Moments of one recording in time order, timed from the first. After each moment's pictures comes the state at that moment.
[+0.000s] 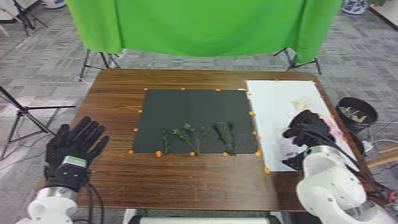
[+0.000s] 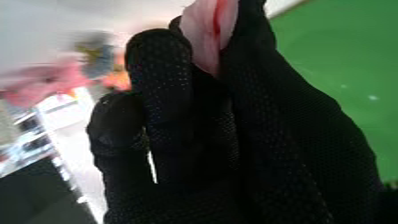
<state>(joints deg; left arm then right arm) 130.4 -50.2 -94.0 -125.2 -0.2 18.9 25.2 -103.0 -54.2 77.2 -117.5 -127.0 6.8 40.6</state>
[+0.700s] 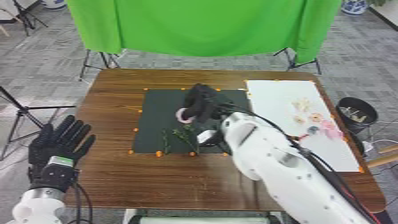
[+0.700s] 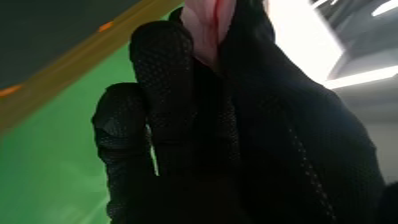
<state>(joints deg) 133.1 -48.7 -97.3 -125.2 -2.1 18.9 28.5 -69.8 -65.6 46.7 -105.0 -110.2 -2.4 18.8</state>
